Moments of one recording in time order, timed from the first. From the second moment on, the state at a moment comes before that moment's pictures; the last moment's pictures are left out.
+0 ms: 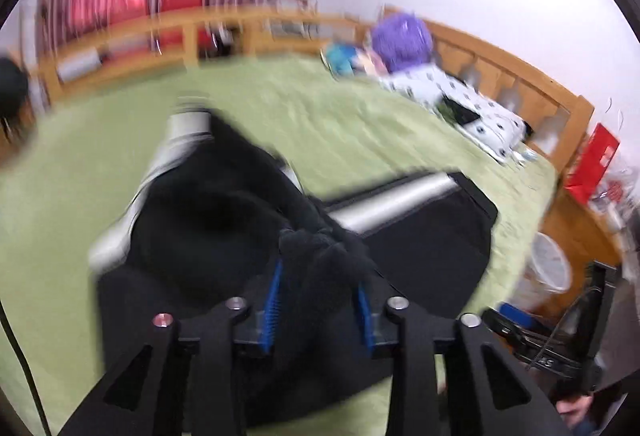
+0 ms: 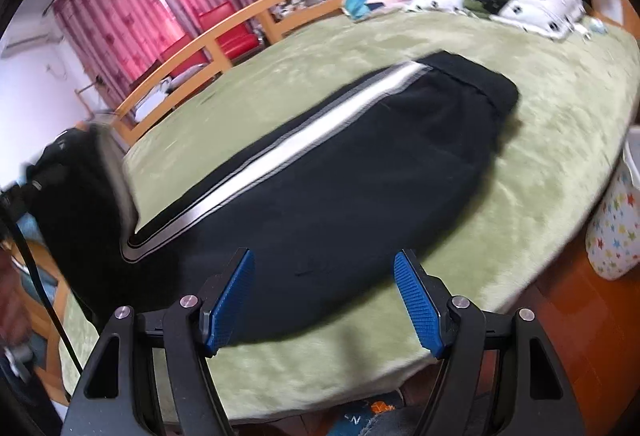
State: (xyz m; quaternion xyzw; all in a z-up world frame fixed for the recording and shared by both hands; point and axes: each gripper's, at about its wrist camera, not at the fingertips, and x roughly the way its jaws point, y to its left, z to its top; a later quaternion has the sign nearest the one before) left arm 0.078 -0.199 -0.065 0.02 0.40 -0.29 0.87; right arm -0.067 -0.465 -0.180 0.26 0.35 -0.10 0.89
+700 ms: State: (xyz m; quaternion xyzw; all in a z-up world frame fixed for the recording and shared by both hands) left arm 0.061 0.056 -0.172 -0.12 0.46 -0.05 0.88; right arm 0.082 -0.352 -0.227 0.23 0.46 0.08 0.85
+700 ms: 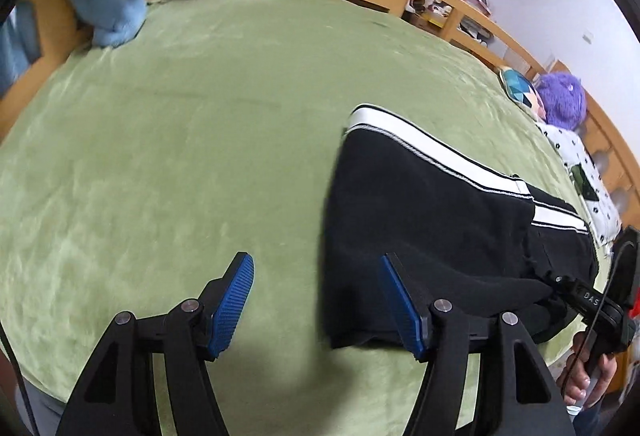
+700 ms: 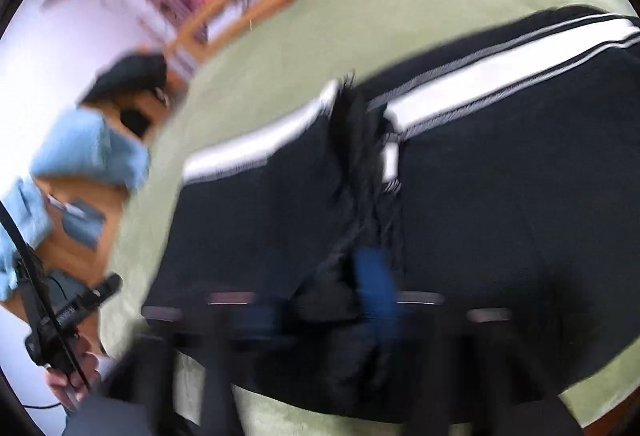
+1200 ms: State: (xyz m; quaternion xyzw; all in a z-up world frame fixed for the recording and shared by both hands) left arm 0.082 0.043 -0.226 -0.14 0.52 -0.13 0.84; right arm 0.024 -0.343 -0.221 0.18 0.45 0.08 0.87
